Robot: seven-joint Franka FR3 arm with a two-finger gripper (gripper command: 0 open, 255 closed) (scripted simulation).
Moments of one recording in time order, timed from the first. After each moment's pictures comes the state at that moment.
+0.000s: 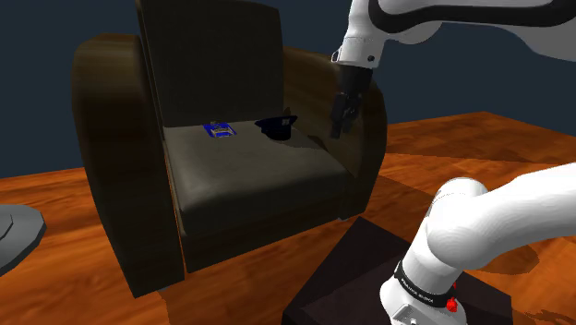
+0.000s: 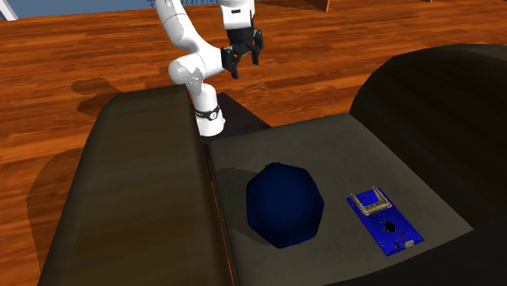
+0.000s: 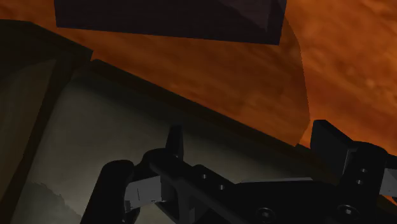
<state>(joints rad) 0.01 -0.77 -0.06 -2.37 0.11 1.55 -0.15</state>
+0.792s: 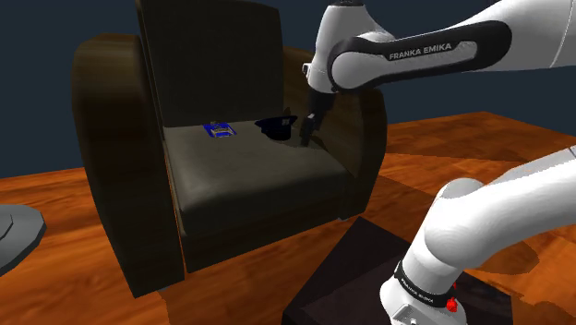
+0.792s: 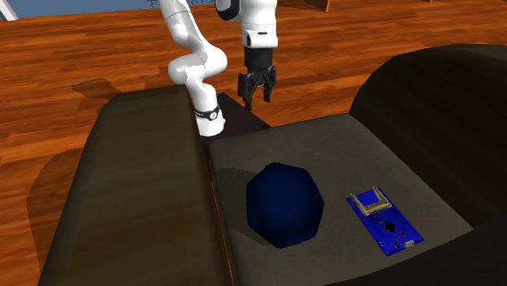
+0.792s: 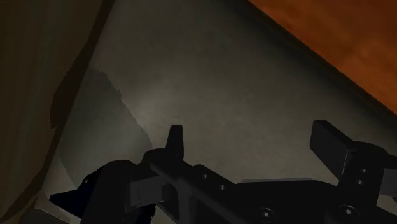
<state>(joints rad) -0.03 -0.62 0.05 -2.48 -0.15 2.05 -0.17</state>
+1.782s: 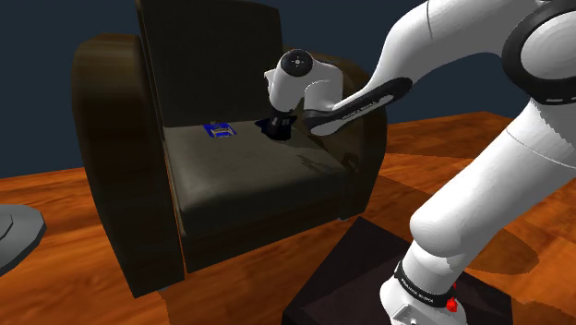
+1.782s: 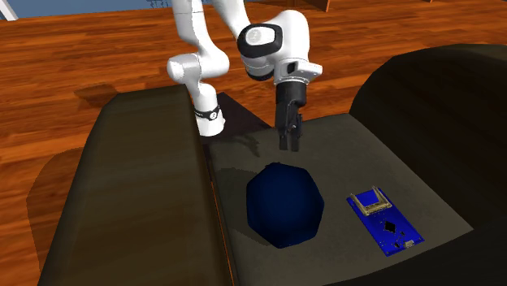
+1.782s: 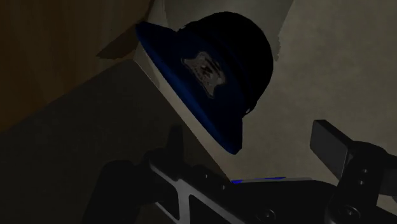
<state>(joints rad) -0.37 -0.22 0.32 -2.34 -1.00 2.62 0.31</state>
